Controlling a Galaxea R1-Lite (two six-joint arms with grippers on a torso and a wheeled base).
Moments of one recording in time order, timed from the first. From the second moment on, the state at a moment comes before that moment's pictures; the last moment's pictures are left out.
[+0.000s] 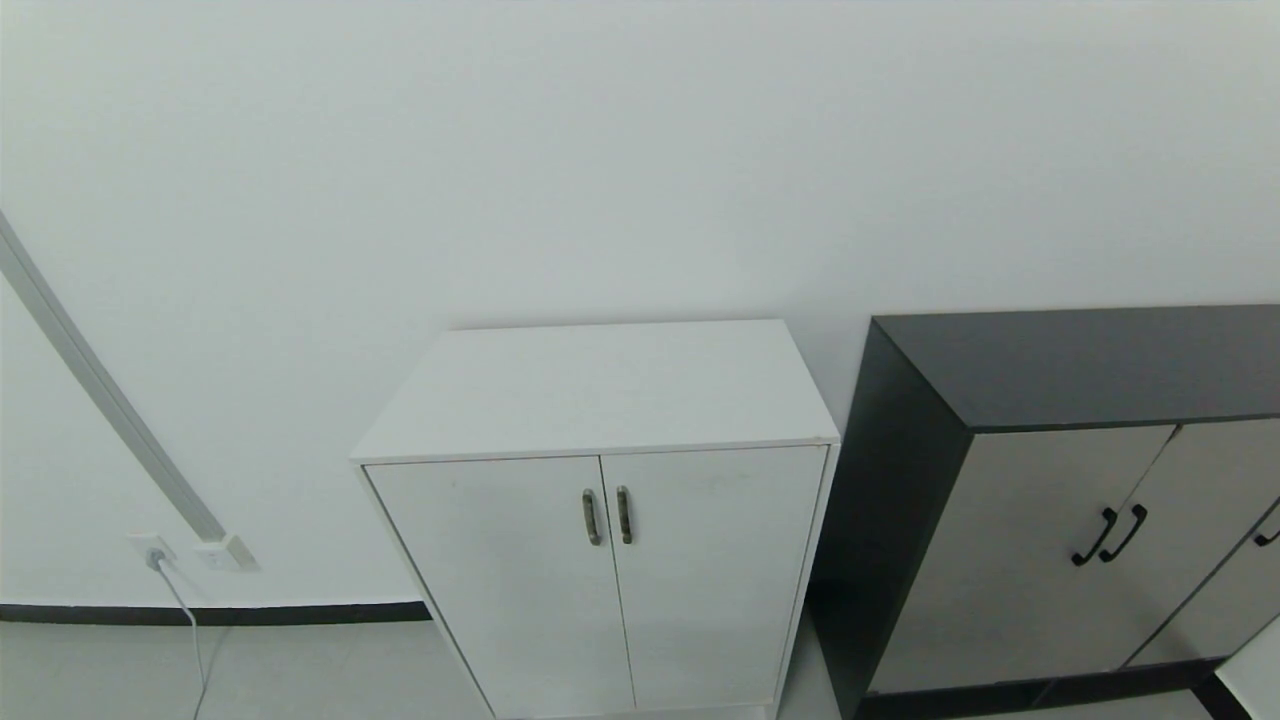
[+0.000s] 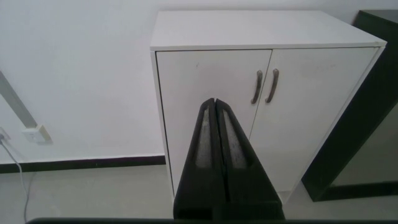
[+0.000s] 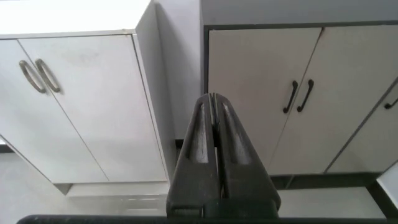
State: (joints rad) left arm 0.00 0.00 0.00 0.00 0.01 -0.01; right arm -0.01 0.00 0.00 0.00 0.04 0.00
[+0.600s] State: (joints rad) left arm 0.00 0.00 0.00 0.00 0.01 -0.01; right arm 0.00 0.00 0.00 -0.01 -0.07 0.08
